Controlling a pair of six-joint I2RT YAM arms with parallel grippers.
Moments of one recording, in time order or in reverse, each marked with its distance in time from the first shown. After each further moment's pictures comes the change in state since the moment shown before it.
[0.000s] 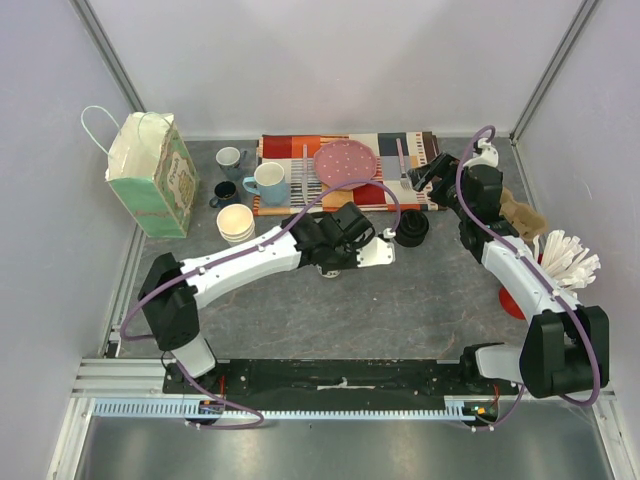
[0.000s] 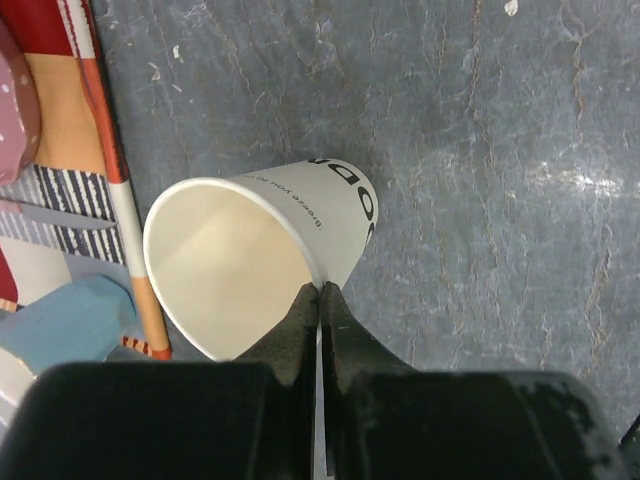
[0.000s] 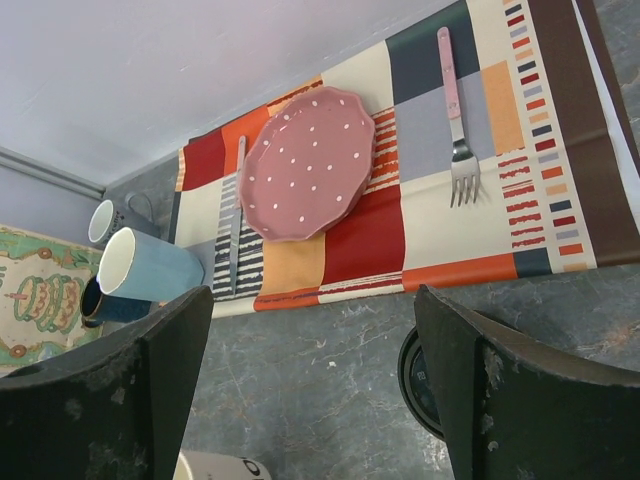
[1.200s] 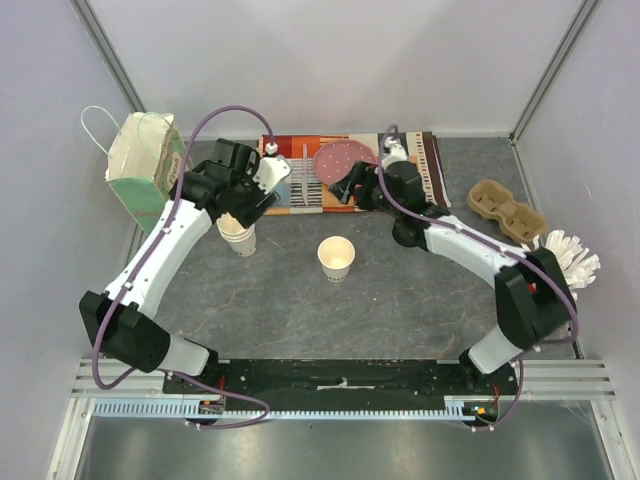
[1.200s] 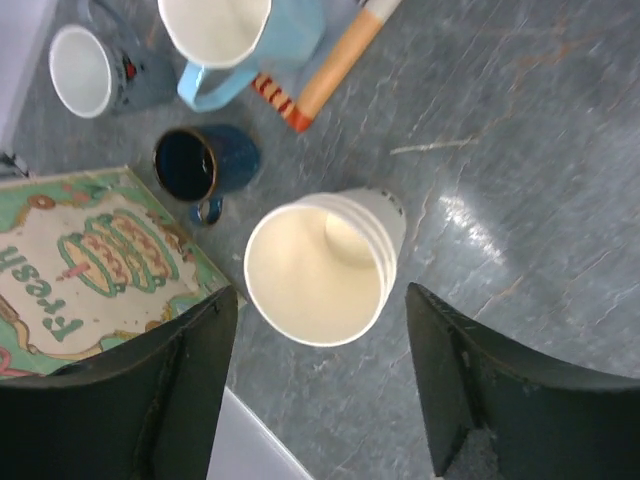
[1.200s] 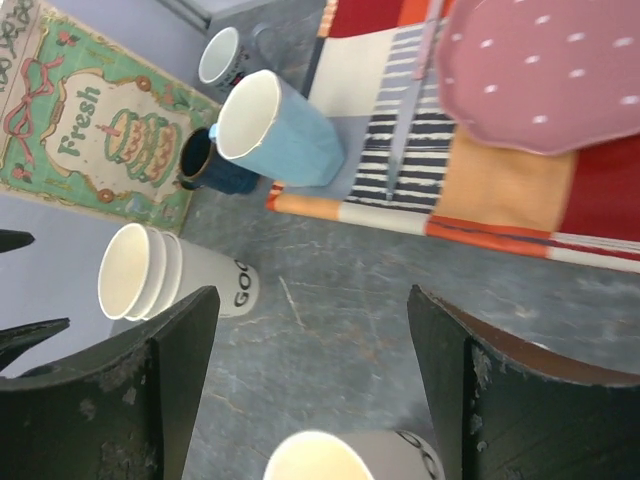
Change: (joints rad) left arm 0.573 -0.227 0.024 -0.071 0.033 -0.031; right arm 0.364 0.246 0.160 0.048 -0.015 0.022
